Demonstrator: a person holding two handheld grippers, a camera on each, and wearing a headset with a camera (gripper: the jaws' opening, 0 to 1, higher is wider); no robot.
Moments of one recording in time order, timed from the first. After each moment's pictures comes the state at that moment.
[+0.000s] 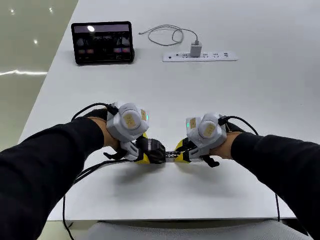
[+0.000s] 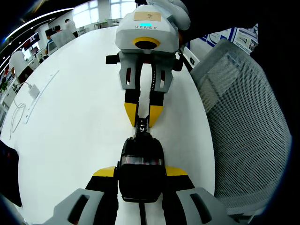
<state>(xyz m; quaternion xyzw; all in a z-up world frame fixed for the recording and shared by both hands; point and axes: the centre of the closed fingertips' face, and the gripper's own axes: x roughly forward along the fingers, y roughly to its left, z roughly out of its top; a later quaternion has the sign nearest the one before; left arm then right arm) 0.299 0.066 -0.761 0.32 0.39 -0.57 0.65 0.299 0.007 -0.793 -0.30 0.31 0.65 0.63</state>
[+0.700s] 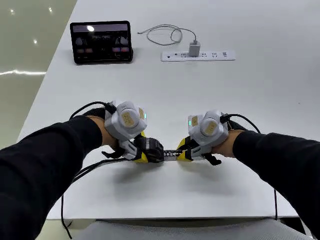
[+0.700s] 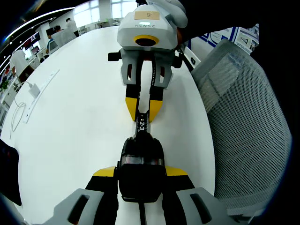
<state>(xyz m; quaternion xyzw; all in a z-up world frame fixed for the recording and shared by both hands) 0.299 0.066 -0.762 0.32 0.39 -0.57 0.65 0.301 -0.002 -0.793 -0.30 0.31 0.65 0.63</state>
